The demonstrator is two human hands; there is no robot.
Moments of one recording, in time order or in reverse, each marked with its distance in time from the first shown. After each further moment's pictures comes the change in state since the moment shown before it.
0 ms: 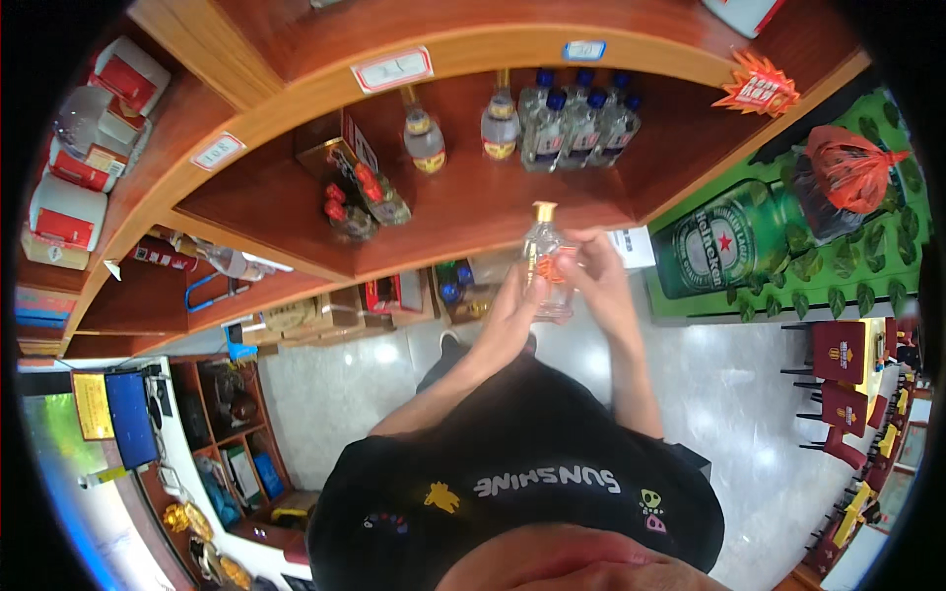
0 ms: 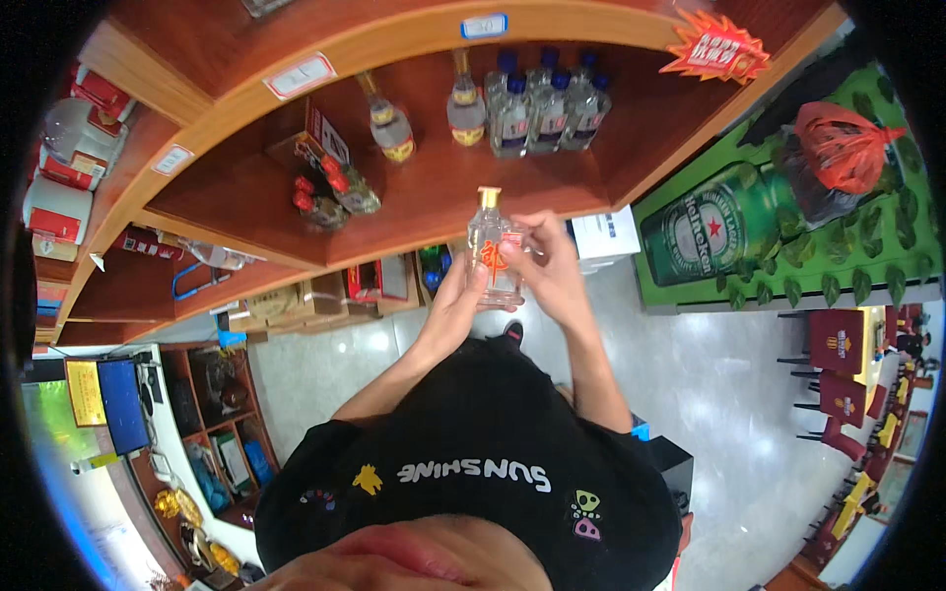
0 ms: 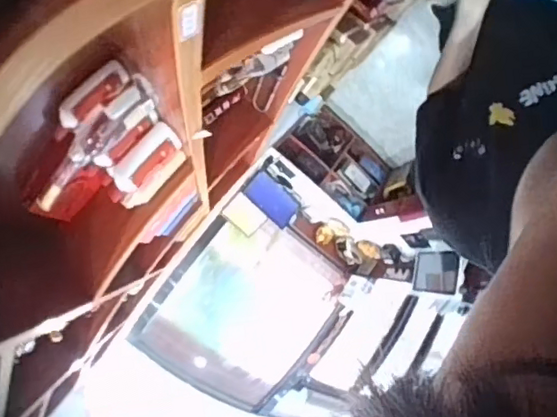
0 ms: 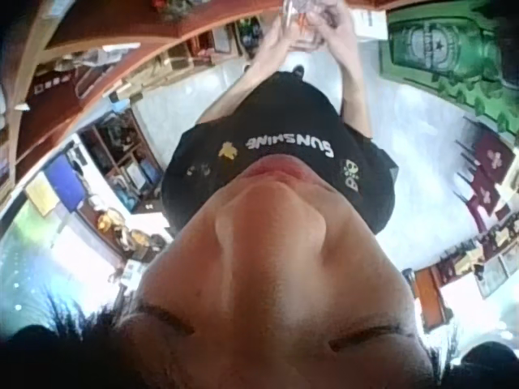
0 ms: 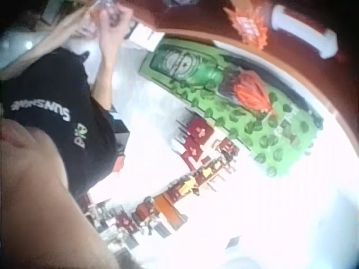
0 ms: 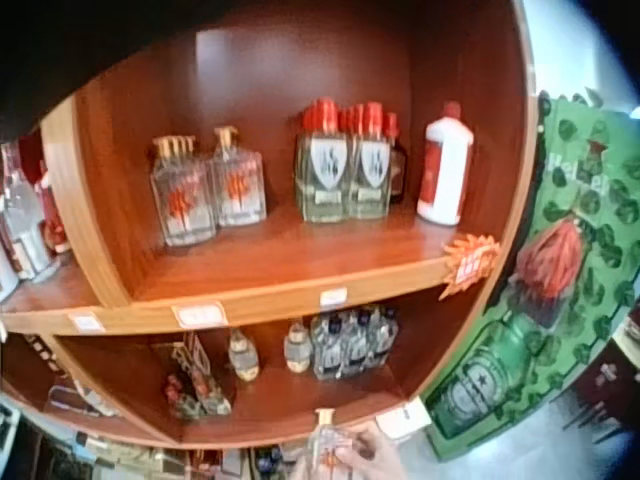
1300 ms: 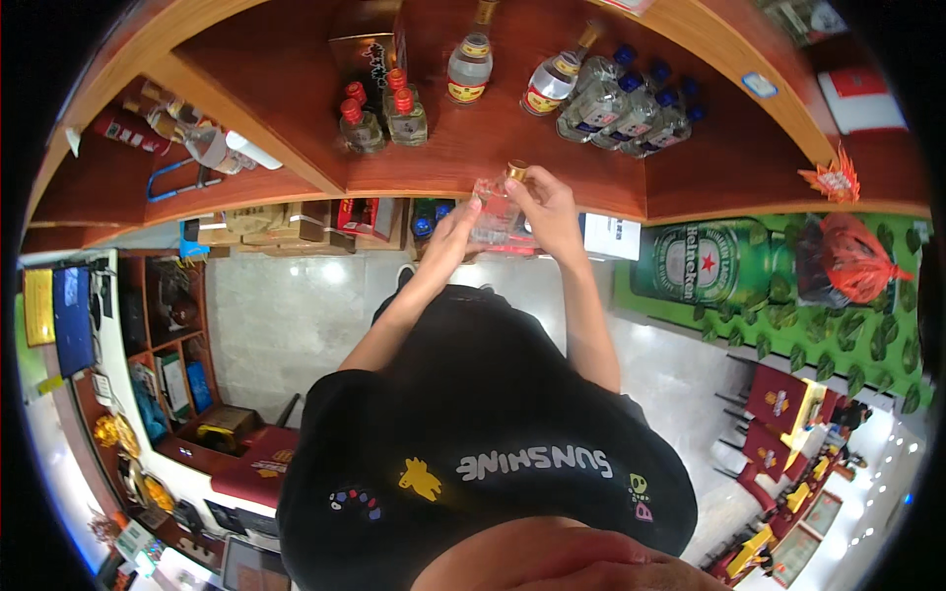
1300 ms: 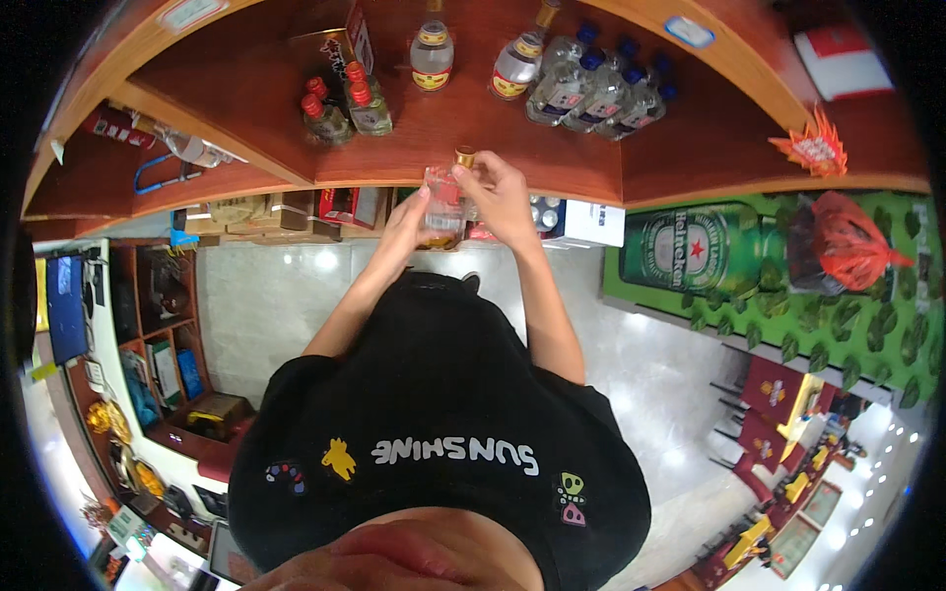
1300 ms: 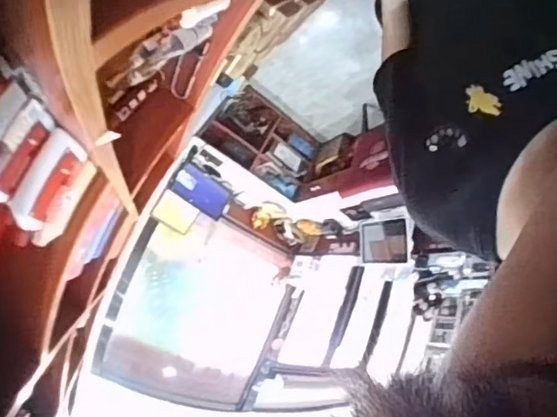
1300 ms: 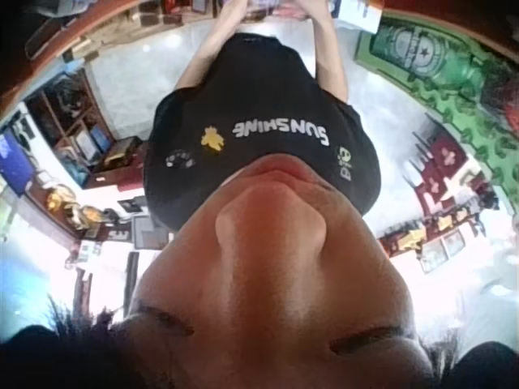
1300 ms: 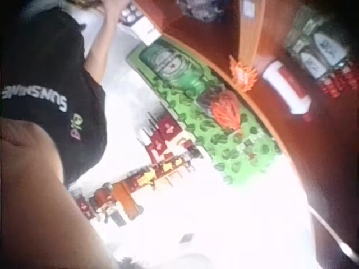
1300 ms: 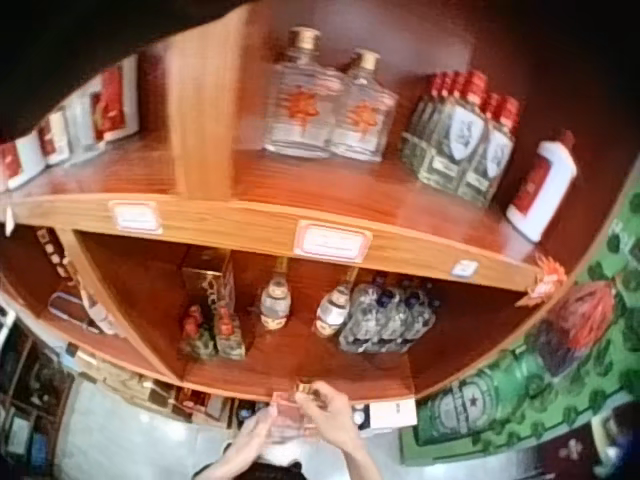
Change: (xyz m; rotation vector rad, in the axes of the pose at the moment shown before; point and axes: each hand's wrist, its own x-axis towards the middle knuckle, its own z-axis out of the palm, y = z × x) left_hand 0.001 -0.056 -0.103 -0.130 0.377 -0.120; right_hand 0.077 0.095 0.059 -0.194 -0.222 -0.004
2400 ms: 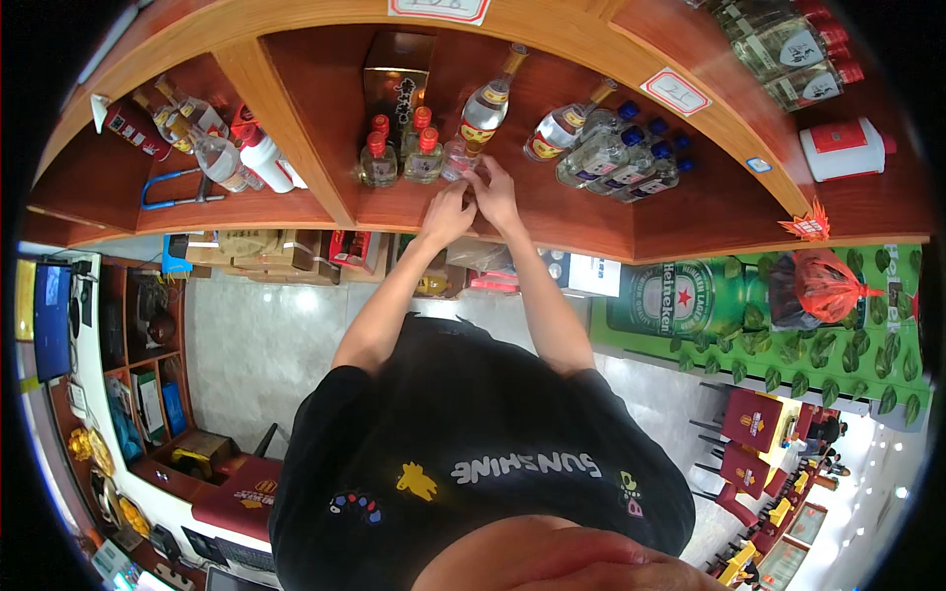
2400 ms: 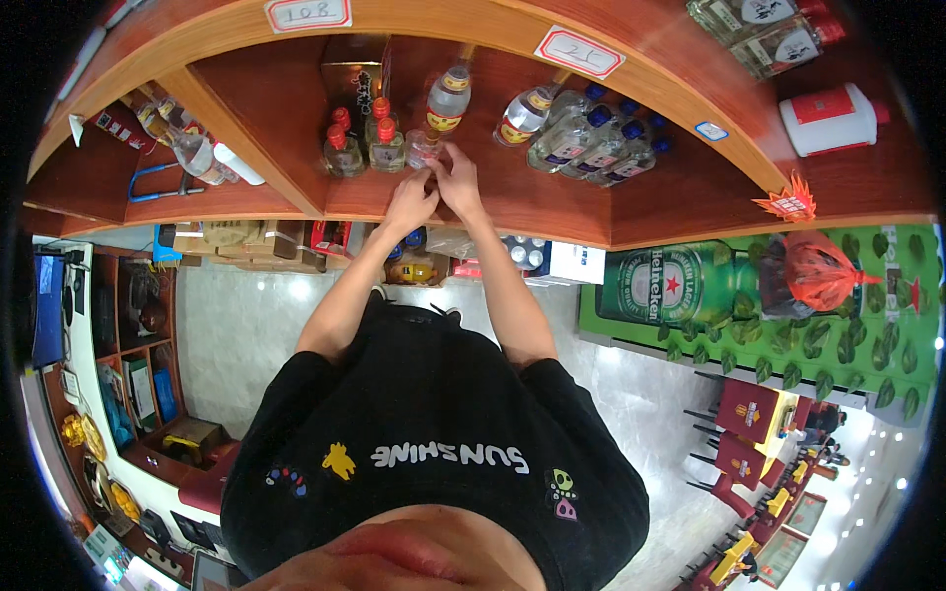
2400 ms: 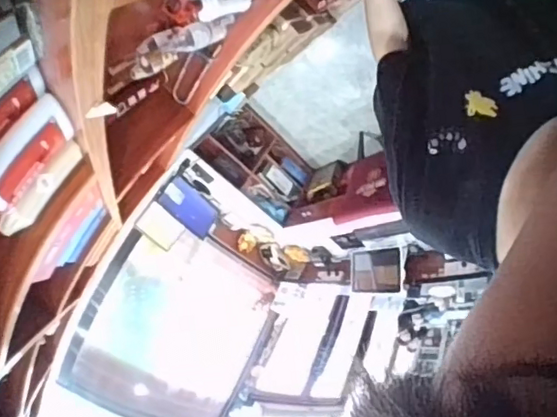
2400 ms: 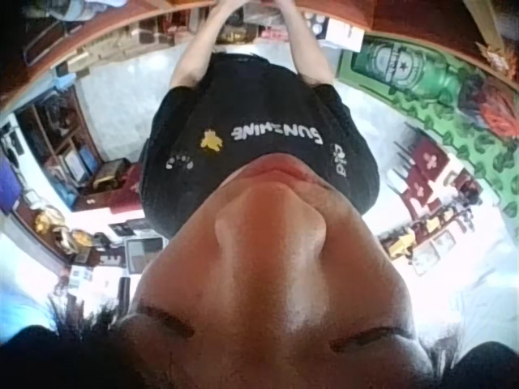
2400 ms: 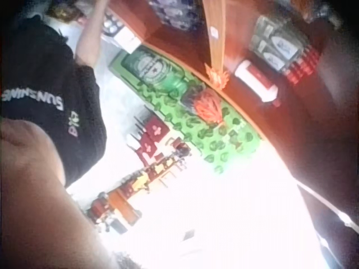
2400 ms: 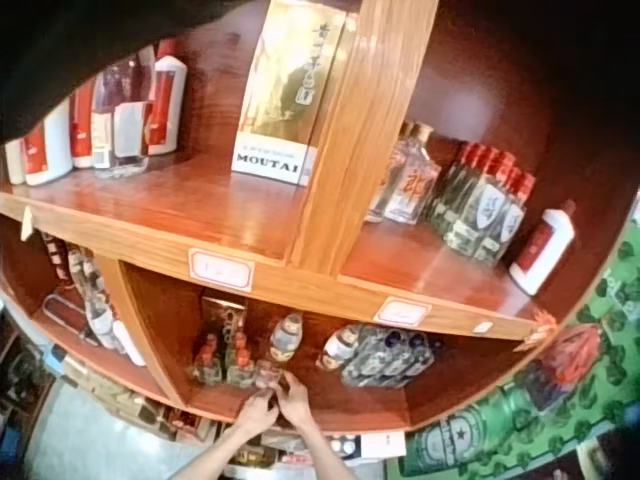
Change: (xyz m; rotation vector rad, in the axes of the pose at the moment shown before) left_hand 0.136 -0.007 -0.063 0.849 0.158 0.561; right_hand 0.126 0.081 0.067 -0.279 0.103 -0.158
